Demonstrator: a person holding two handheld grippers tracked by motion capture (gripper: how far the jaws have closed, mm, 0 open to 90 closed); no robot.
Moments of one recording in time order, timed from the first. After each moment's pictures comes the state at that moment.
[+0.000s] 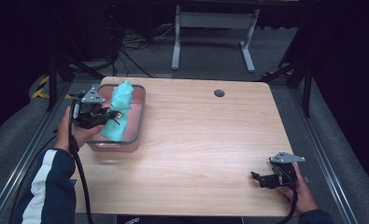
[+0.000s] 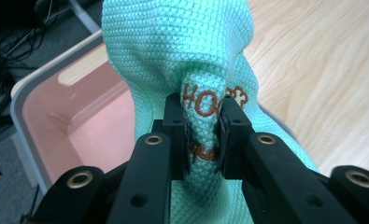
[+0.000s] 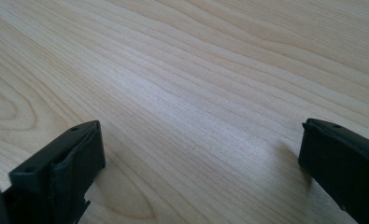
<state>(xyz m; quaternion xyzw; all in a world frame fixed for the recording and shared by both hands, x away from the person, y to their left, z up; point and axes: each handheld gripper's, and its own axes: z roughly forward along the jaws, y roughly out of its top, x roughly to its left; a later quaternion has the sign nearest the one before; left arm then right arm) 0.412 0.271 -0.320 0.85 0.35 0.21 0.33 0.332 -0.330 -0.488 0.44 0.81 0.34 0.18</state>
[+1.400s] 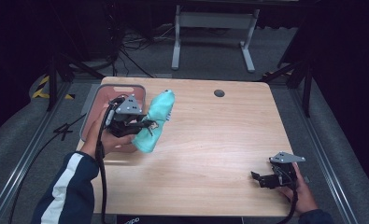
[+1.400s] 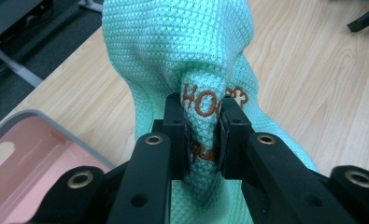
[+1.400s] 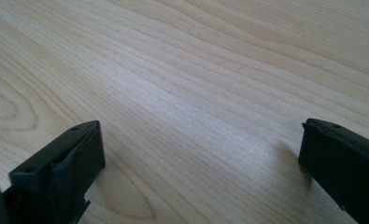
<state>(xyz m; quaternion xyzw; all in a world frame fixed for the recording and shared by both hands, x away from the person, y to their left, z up) 0.389 0.177 -0.303 0.89 0.22 0.18 0.36 0.332 -0.330 -0.488 0.44 0.81 0.34 0.18</state>
